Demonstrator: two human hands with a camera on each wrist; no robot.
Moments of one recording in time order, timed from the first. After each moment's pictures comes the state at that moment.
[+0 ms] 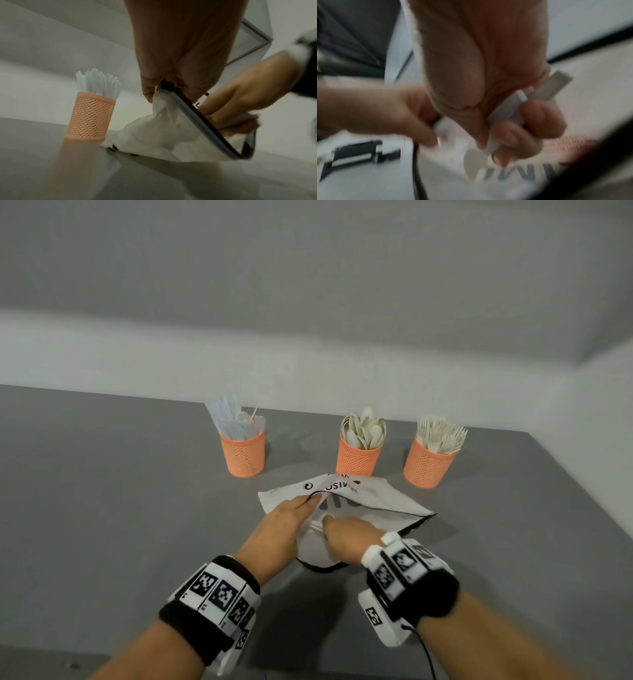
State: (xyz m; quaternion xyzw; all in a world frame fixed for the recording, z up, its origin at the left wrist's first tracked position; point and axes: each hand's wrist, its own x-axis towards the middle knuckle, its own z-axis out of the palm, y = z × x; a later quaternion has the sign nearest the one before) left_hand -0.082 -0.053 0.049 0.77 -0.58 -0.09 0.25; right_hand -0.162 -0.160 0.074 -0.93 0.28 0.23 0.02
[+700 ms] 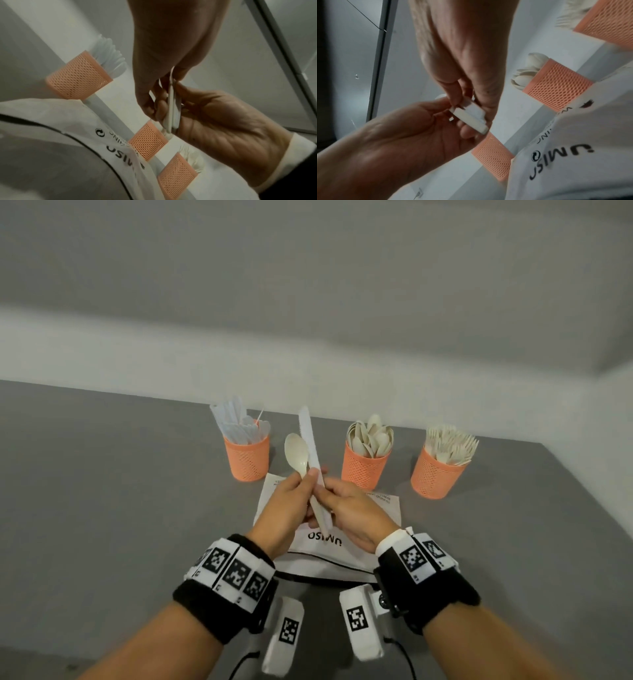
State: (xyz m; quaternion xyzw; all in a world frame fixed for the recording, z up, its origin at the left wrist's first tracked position) left_hand -0.091 -0.082 0.095 0.61 -0.23 -0.36 0.67; right_hand -0.162 -0.170 0.093 -0.70 0.18 -0.08 0.69
